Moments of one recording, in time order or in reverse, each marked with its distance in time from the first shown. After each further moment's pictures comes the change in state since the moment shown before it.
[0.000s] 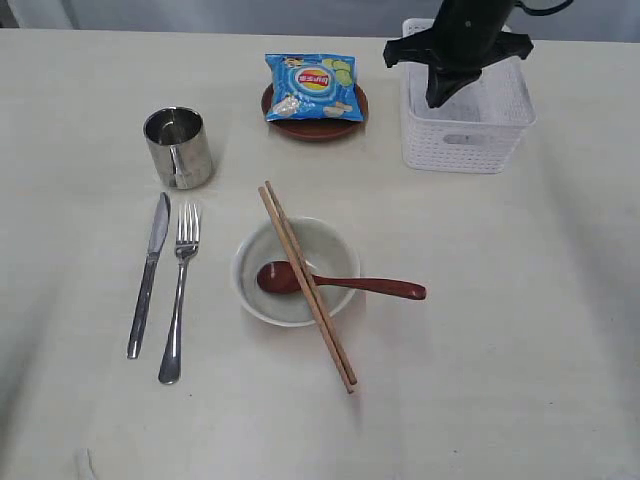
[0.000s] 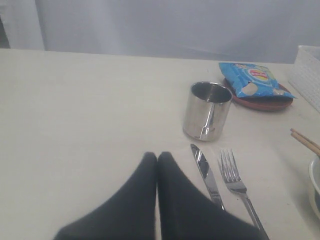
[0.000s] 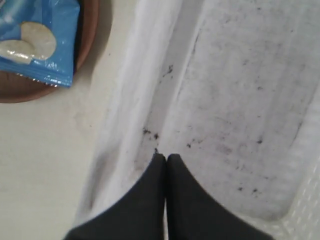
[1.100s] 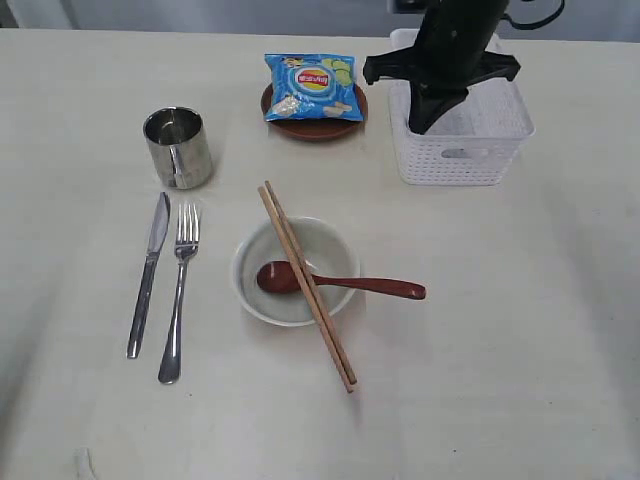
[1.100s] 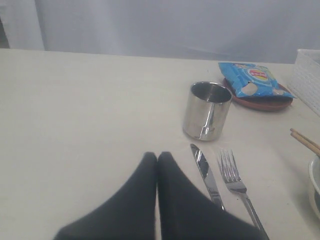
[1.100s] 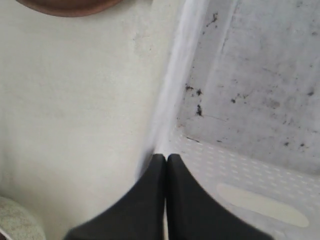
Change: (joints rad) left arm 0.000 0.000 0.000 0.000 0.000 0.000; right arm 0.056 -0.086 0.105 0.064 0.104 0.009
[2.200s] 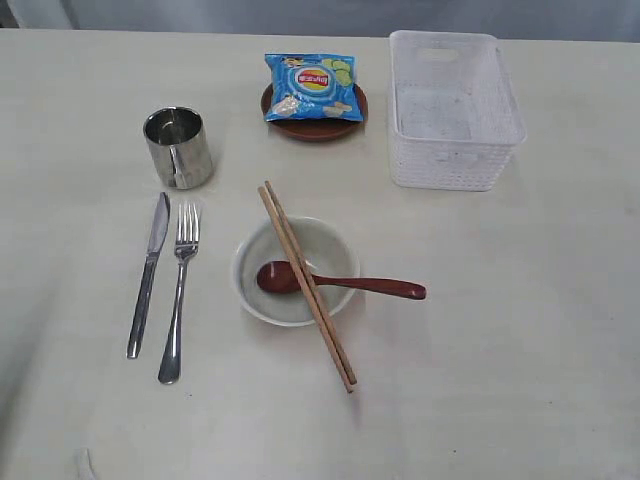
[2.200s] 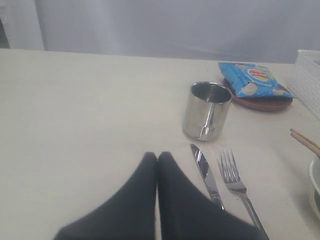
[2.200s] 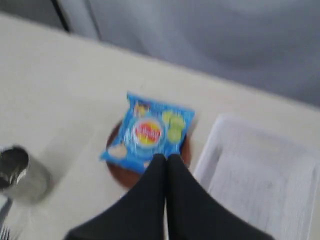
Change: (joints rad) left arm 0.000 0.000 0.000 0.000 0.000 0.000; right arm 0.053 -0.612 0.415 -0.010 -0.653 -0.082
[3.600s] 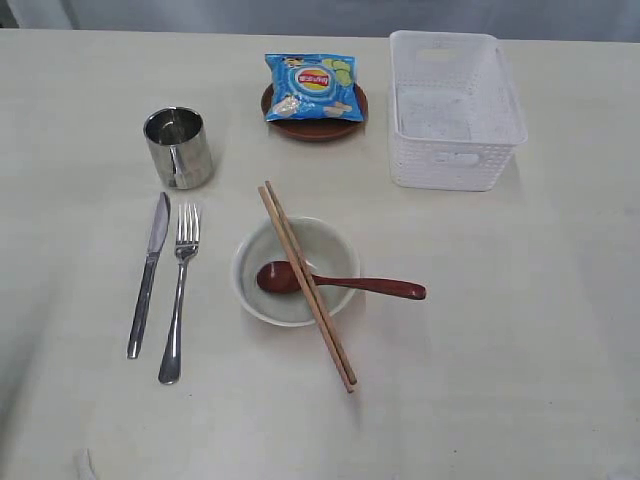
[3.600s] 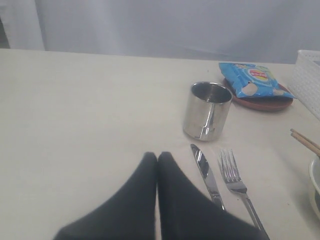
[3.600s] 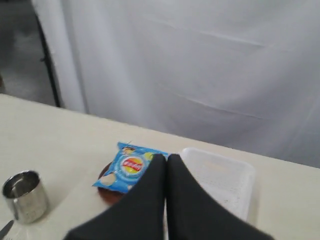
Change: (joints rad) left arm 0.000 0.000 0.000 0.000 0.000 0.000; right arm -0.067 -0.713 0.605 0.010 -0.305 -0.031
